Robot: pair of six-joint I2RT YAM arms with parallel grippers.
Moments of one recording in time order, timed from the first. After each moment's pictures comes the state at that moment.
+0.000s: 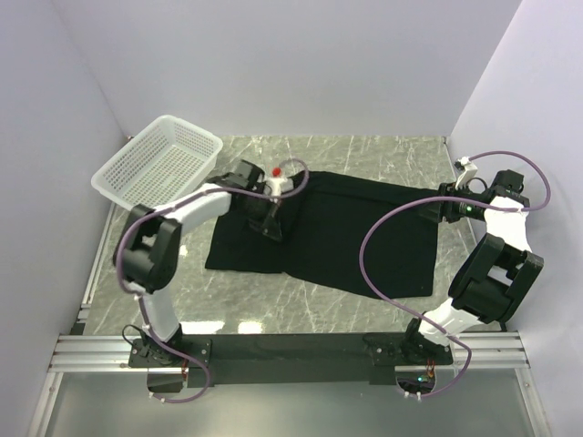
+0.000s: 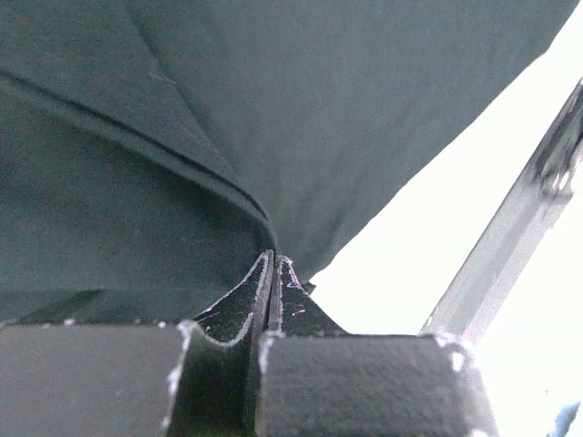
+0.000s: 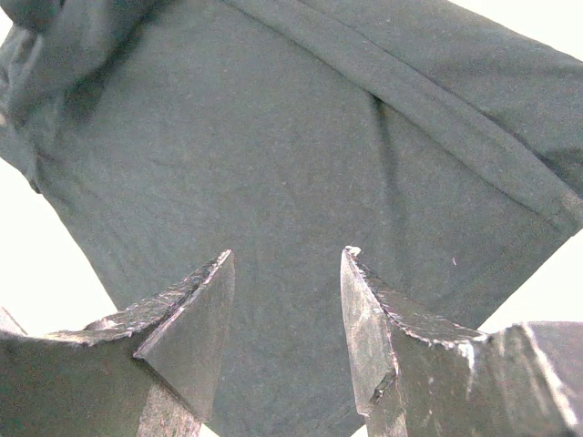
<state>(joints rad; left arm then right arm) -0.47 1.80 1.29 -0.53 0.64 0.01 -0.56 1.57 1.17 -0.75 -0.97 -0.60</state>
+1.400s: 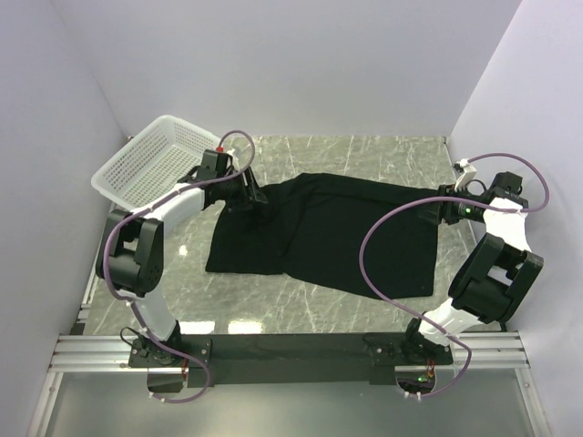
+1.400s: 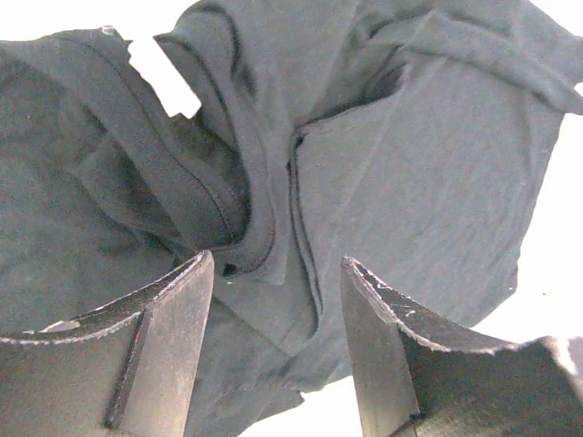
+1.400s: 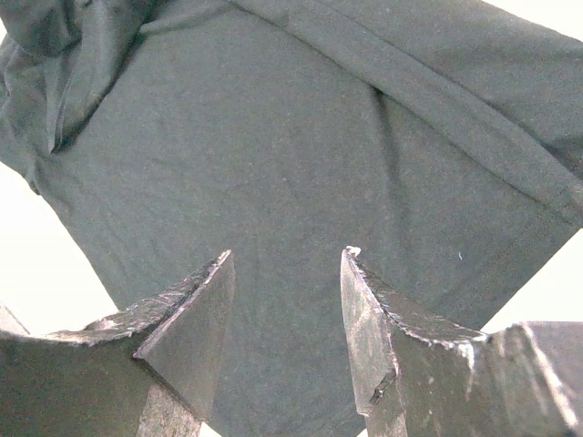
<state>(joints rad) -0.29 1.75 1.20 -0.24 0.38 -0.58 -0.57 1.57 1.15 -0.74 -0.96 -0.60</state>
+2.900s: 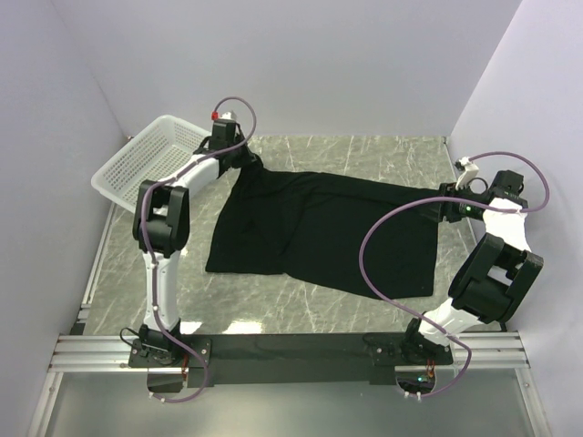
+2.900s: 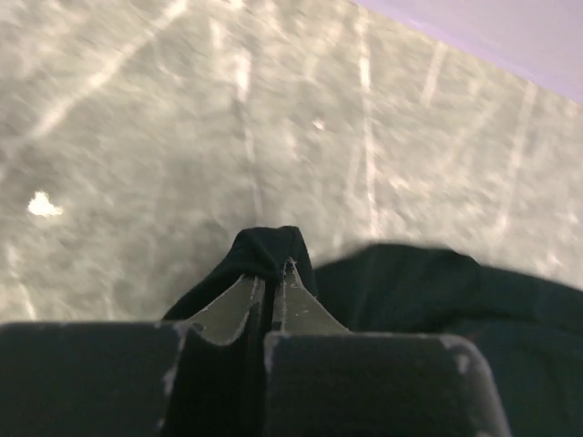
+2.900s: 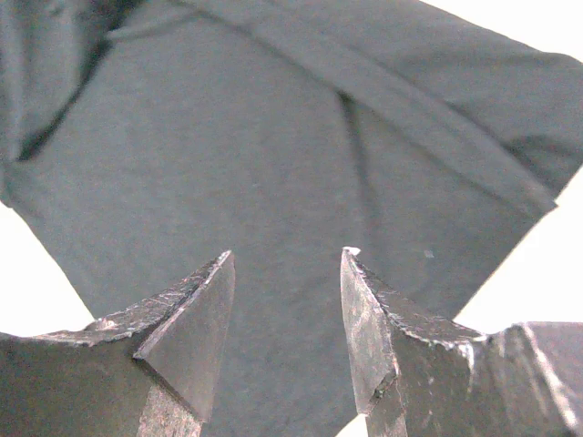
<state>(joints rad) -0.26 2.17 1.71 -0.13 0.10 -0.61 -0.56 1.57 1.15 -0.69 -0.93 -0.57</state>
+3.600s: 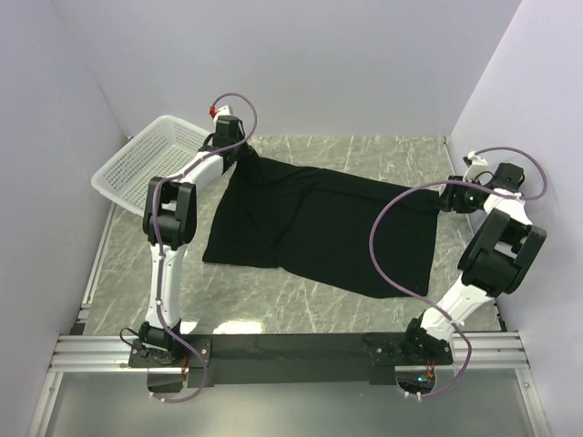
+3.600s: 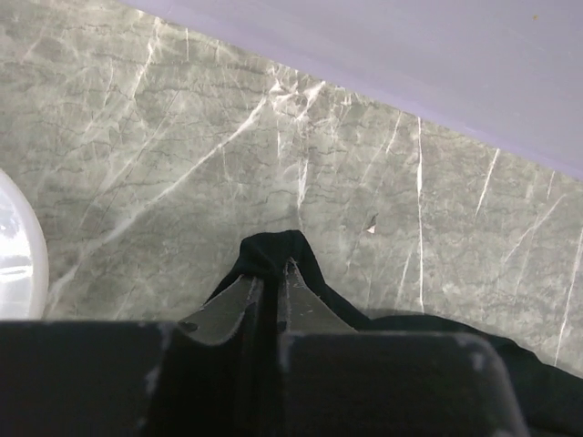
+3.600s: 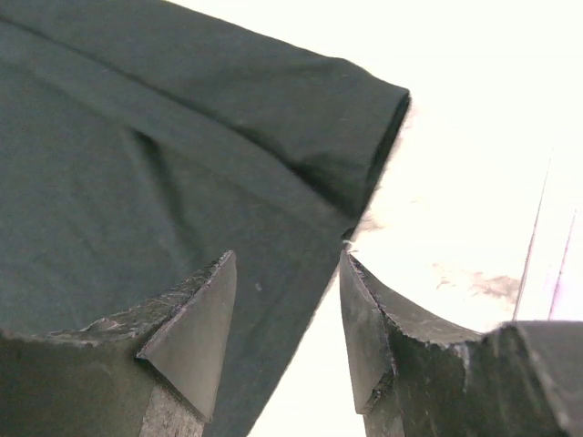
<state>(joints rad) -0.25 2.33 1.88 -0.08 -0.10 -0.58 -0.57 1.78 1.24 -0.43 -0.66 -0.42</state>
